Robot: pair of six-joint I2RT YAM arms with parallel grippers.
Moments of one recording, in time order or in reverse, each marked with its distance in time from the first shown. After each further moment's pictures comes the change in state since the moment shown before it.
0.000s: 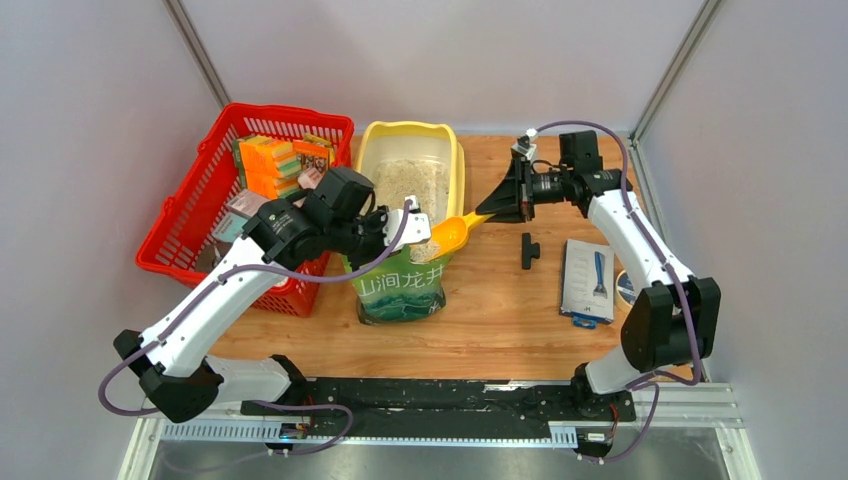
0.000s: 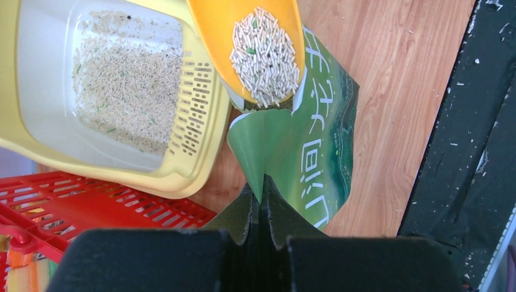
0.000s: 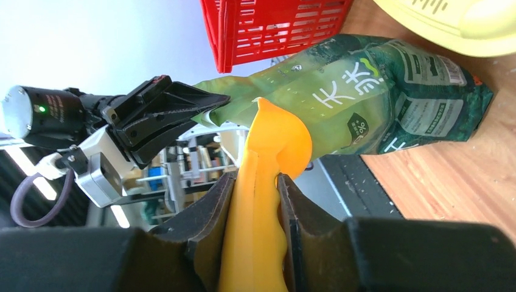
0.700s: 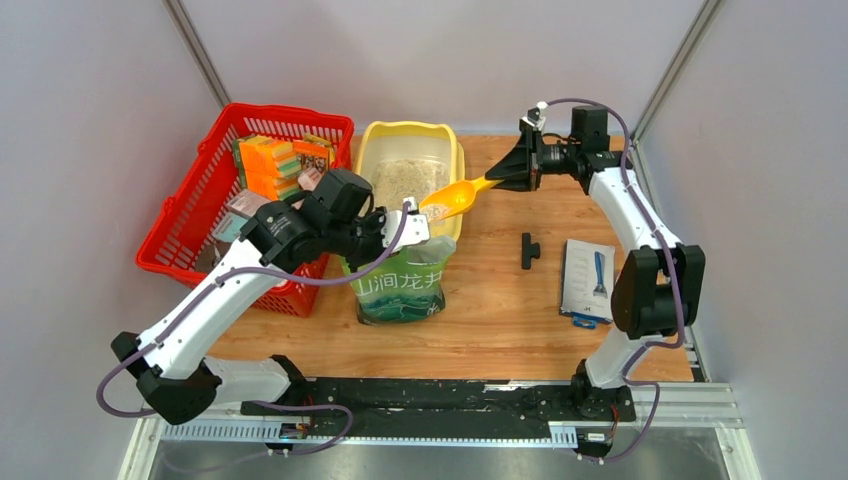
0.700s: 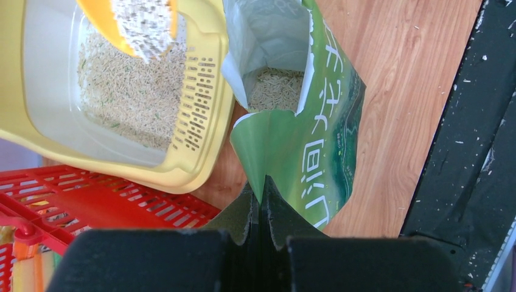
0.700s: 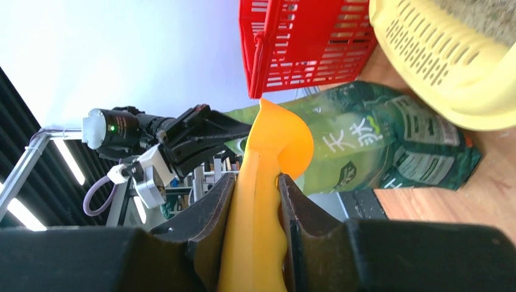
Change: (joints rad) left arm -0.004 -0.008 -0.007 0.000 -0.026 0.000; right arm -0.107 0.171 0.100 0.231 -0.185 0.173
